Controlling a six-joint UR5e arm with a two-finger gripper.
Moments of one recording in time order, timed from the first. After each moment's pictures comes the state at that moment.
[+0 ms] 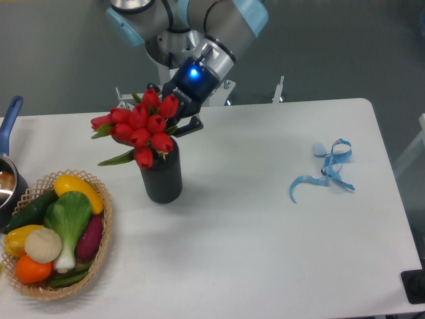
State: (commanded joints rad) arm 2.68 -1.46 -2.10 -0.73 0.41 0.88
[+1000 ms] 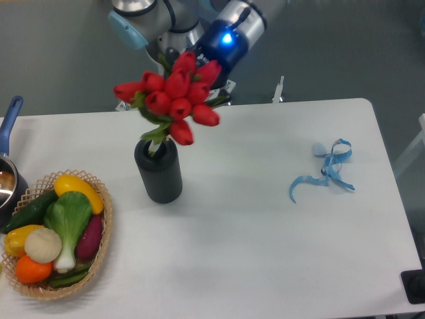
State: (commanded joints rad) arm 2.84 -1.46 -1.97 -0.73 0.26 0.72
